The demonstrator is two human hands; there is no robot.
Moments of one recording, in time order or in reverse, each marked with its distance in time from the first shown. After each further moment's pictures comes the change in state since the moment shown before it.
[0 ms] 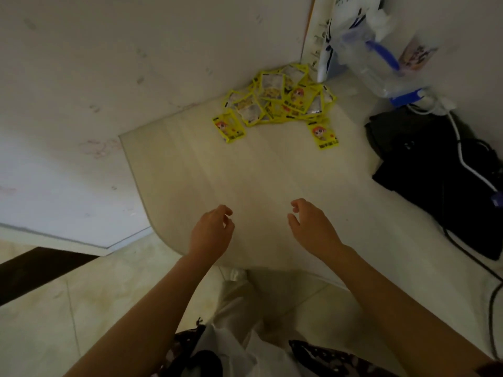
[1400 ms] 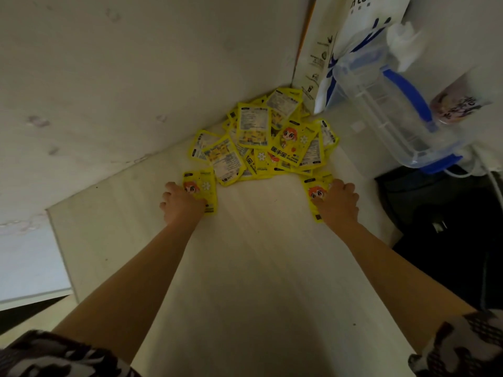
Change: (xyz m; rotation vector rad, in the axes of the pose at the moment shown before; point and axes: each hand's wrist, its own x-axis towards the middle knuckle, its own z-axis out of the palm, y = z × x) left_hand 0.313 0.041 0.003 -0.103 0.021 -0.625; right_hand 0.289 0.068 -0.077 -0.078 0.120 0.532
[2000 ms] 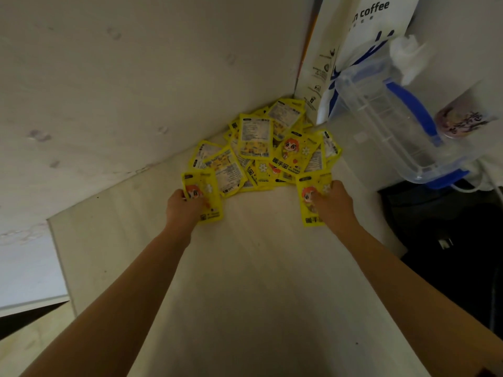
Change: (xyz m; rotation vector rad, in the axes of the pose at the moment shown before) left_hand -0.001 0.011 -0.011 -0.533 -0.100 -0.008; right_hand -0.002 -0.025 -0.025 0.511 -0.090 -0.076
